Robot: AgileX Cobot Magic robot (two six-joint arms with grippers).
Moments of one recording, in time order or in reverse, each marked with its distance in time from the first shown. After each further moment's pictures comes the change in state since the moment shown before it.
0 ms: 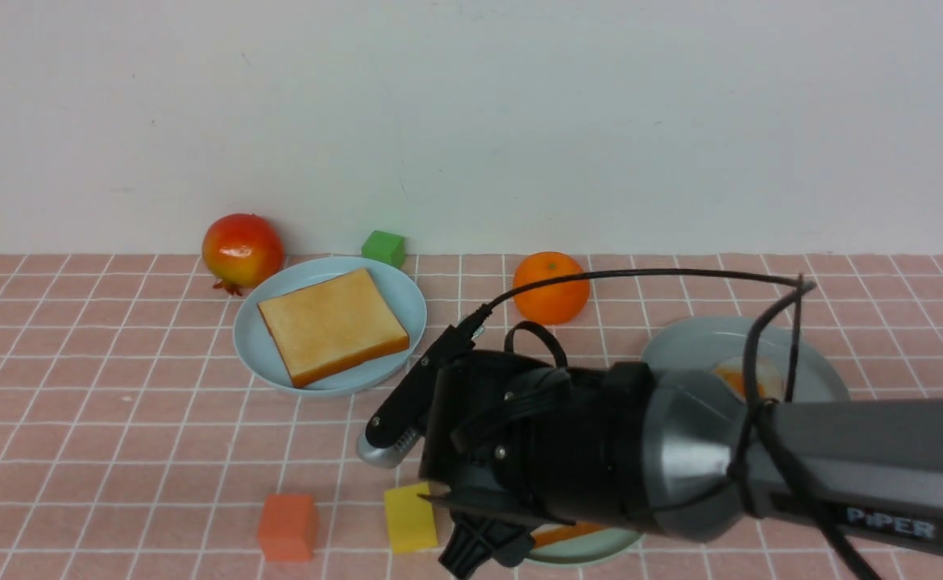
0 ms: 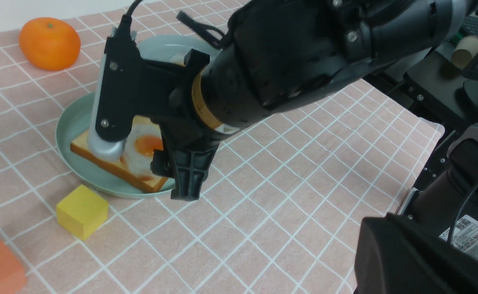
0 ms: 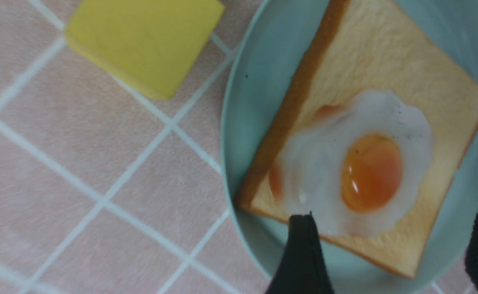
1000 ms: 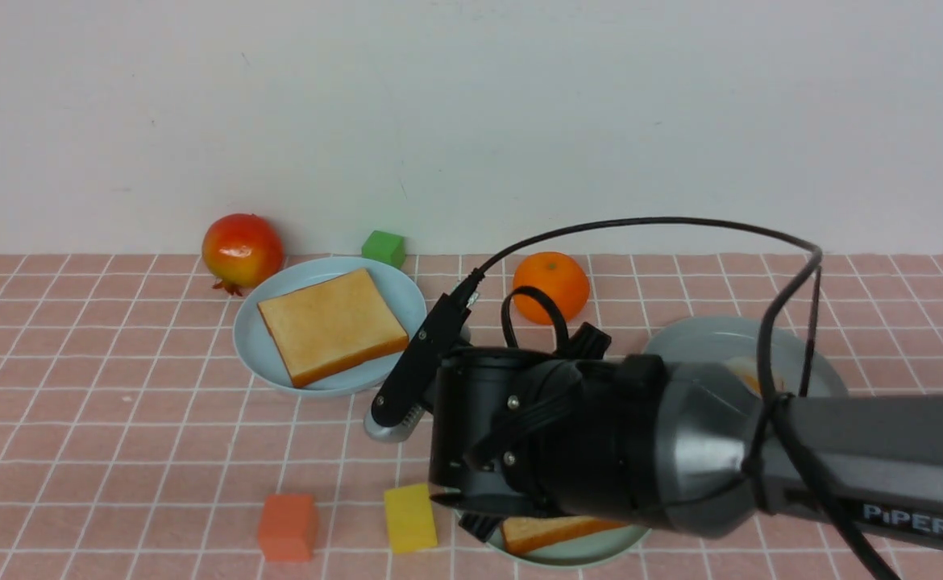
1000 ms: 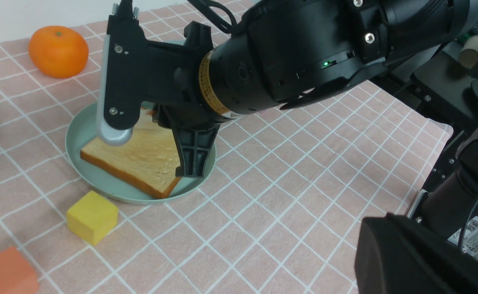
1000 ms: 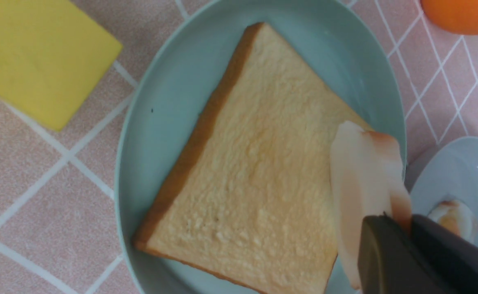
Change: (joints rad) right arm -0.007 0.005 0.009 -0.189 0.000 -0.003; left arm 0.000 0.000 -0.001 0.021 -0.006 0.003
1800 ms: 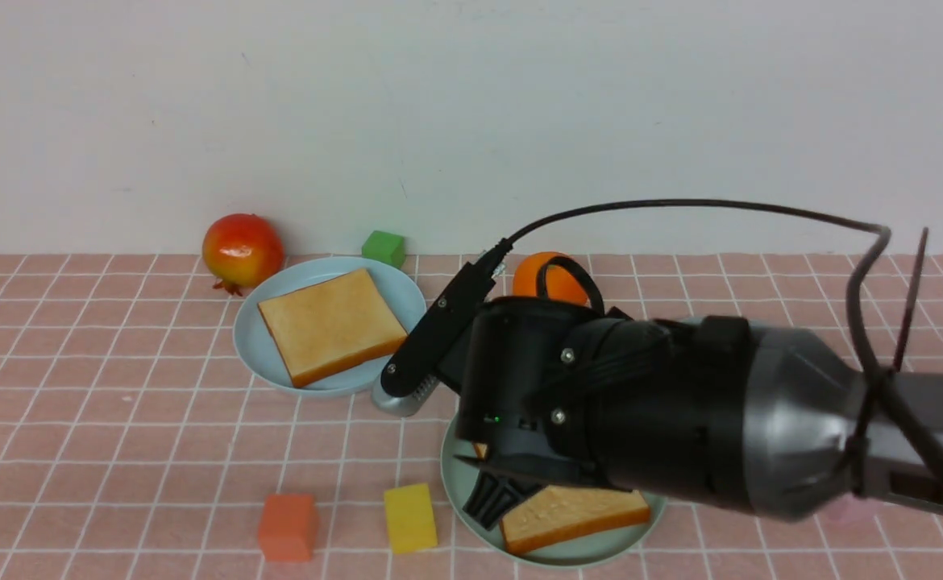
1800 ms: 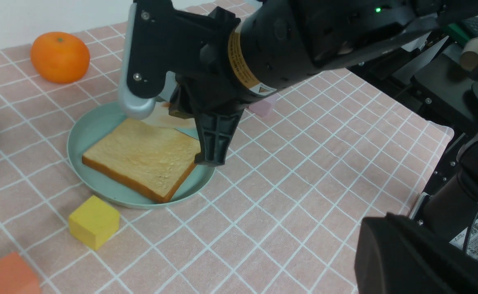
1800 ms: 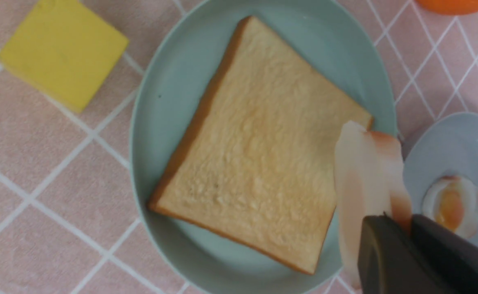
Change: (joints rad) right arm 0.000 -0.101 0.000 0.084 0.032 -0.023; left arm 0.000 0.000 0.000 0.001 -0.009 0.003
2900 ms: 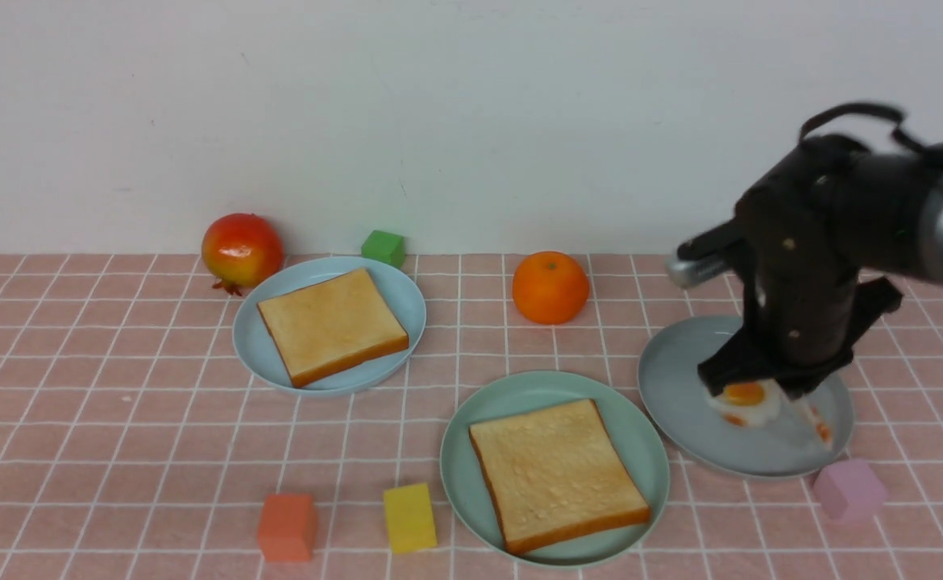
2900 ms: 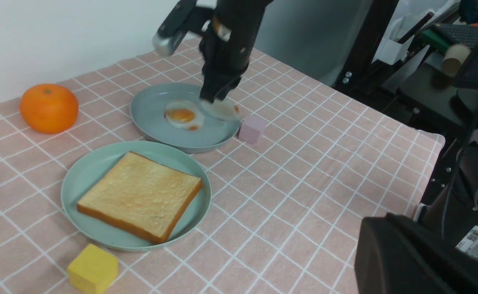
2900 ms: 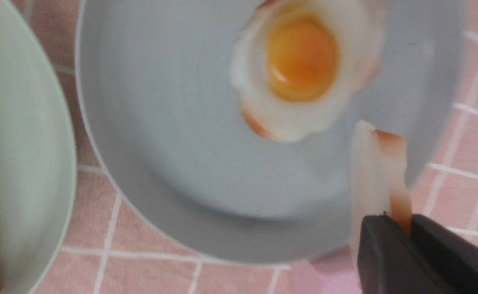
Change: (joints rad) right arm -0.597 -0.005 -0.008 0.267 0.008 -0.185; left arm 0.000 0.000 0.000 -0.067 -0.058 0.154
